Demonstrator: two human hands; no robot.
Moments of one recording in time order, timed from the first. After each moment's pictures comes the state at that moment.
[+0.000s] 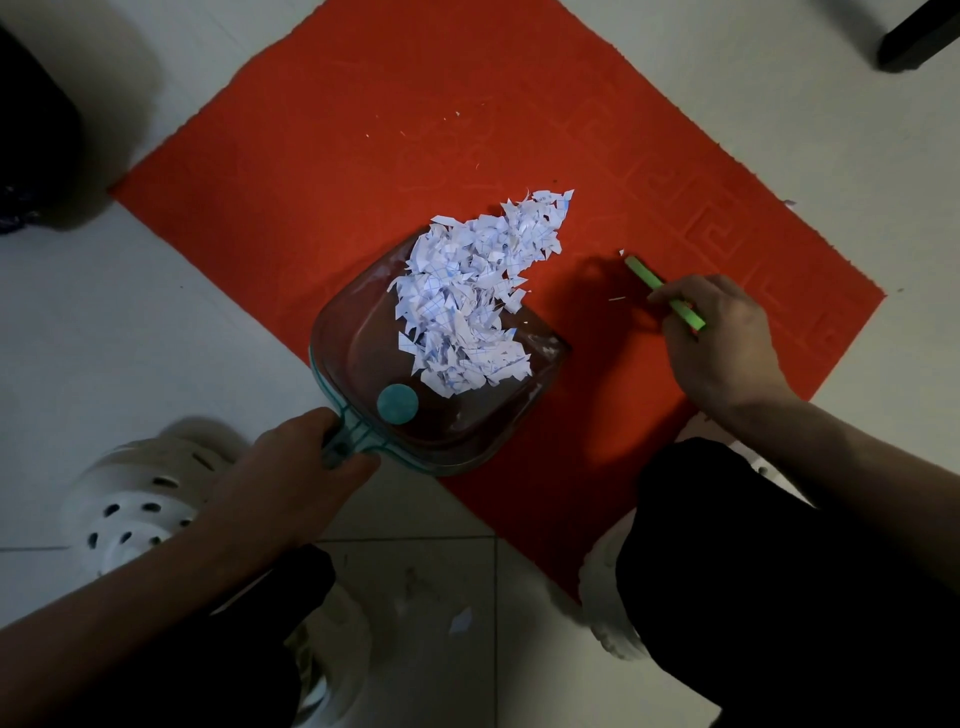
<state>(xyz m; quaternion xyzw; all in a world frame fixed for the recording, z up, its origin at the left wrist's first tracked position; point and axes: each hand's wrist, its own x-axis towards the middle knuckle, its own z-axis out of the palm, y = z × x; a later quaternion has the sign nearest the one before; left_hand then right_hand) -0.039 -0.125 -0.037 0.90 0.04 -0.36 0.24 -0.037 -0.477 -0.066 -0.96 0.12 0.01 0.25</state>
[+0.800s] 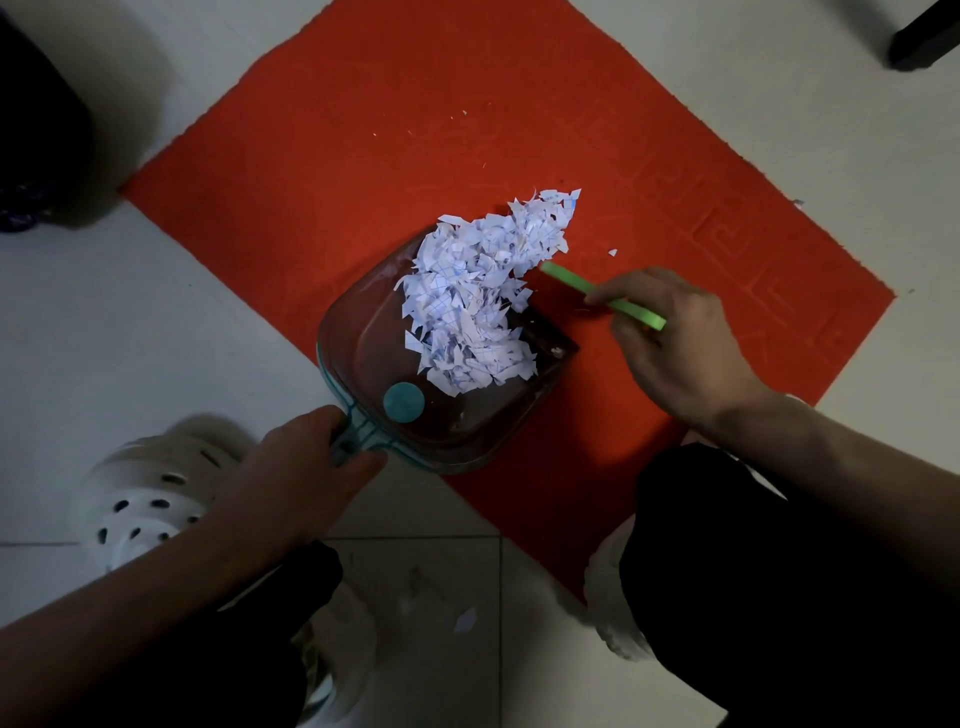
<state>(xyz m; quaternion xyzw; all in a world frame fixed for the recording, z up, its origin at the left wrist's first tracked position) -0.039 -0.126 -0.036 0.90 0.03 -0.36 0.23 -0.025 -0.435 -0.044 -0.95 -0.01 0.02 0.32</state>
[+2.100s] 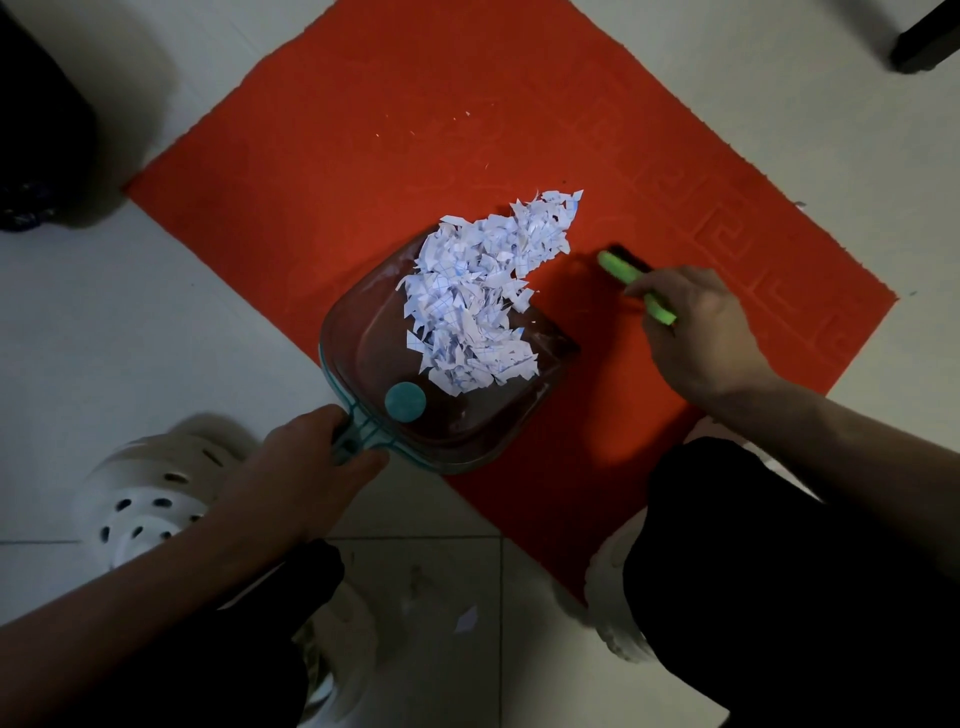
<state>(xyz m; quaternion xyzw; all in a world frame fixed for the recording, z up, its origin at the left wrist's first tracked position) -0.039 -0.126 -0.036 0.90 0.05 -0.37 0.24 -0.021 -0.462 -0.065 -0.97 0.06 0.05 0.22</state>
